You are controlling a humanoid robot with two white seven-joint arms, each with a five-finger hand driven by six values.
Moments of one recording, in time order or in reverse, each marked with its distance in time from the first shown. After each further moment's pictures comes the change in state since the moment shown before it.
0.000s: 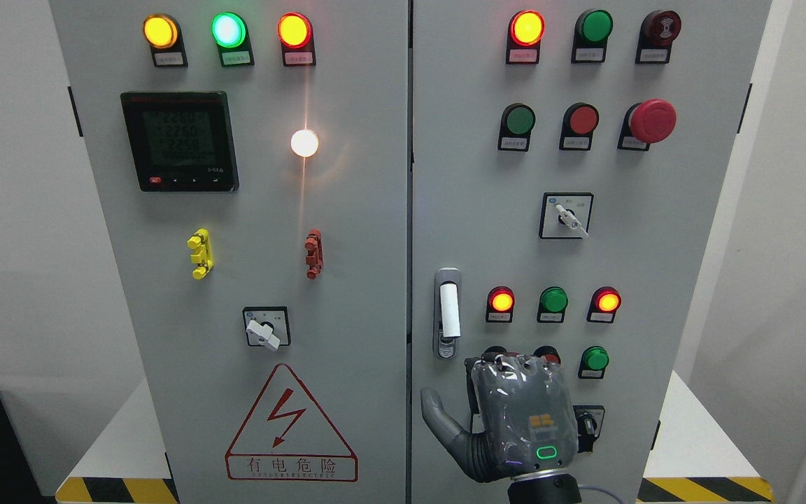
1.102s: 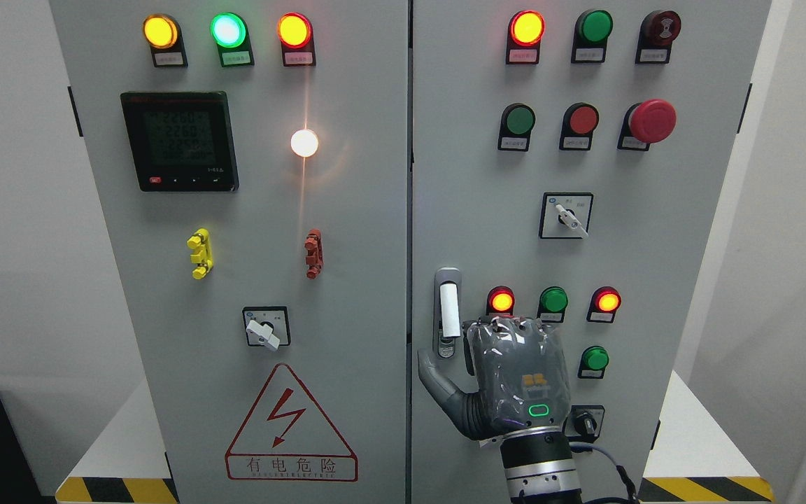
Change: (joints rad) left arm 0.000 0.000 0.000 0.000 0.000 0.000 0.000; right arm -0.114 0.002 0.004 0.078 0.003 0.050 0.005
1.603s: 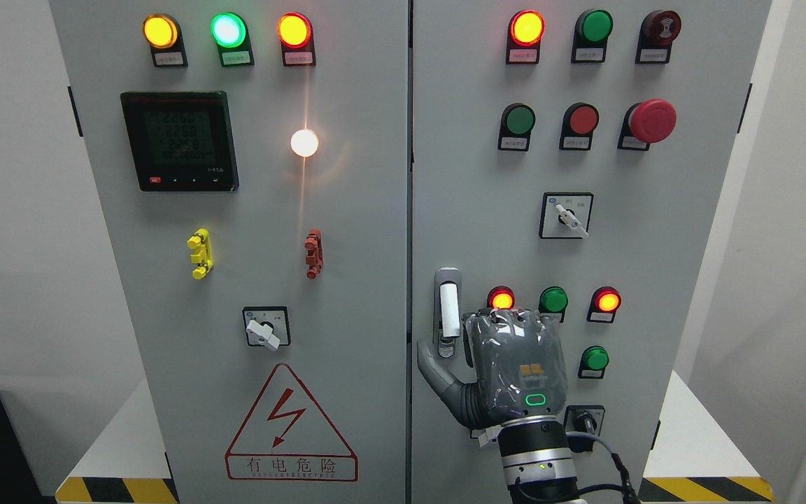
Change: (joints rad) left arm 0.000 0.000 0.000 0.000 0.000 0.000 0.000; right arm -0.028 0.001 -0.001 0.031 0.000 0.006 0.001
